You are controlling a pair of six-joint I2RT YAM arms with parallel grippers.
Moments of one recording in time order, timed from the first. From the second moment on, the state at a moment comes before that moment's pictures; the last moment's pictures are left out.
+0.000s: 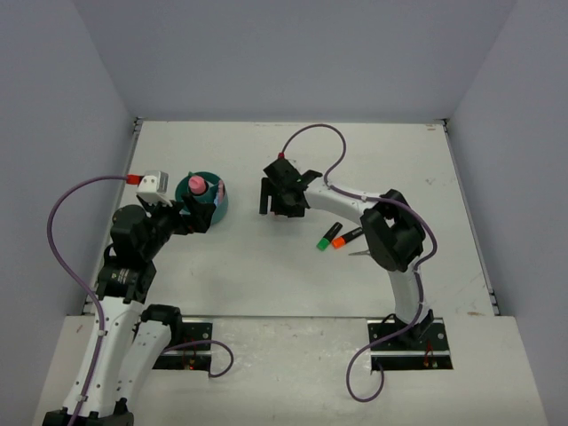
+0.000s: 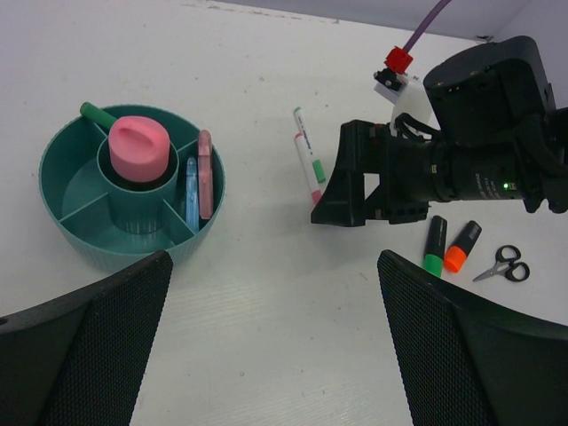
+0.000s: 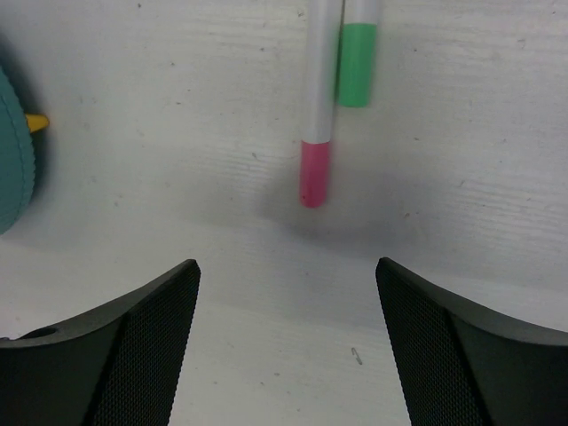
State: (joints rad) left arm -0.11 0.59 0.69 -0.36 0.23 -0.31; right arm 0.75 2.09 1.59 -0.54 0.11 0.75
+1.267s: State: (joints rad) left arm -0.13 0.58 0.69 -0.36 0.24 -0.31; right arm 0.77 2.13 1.57 -0.48 0.08 0.85
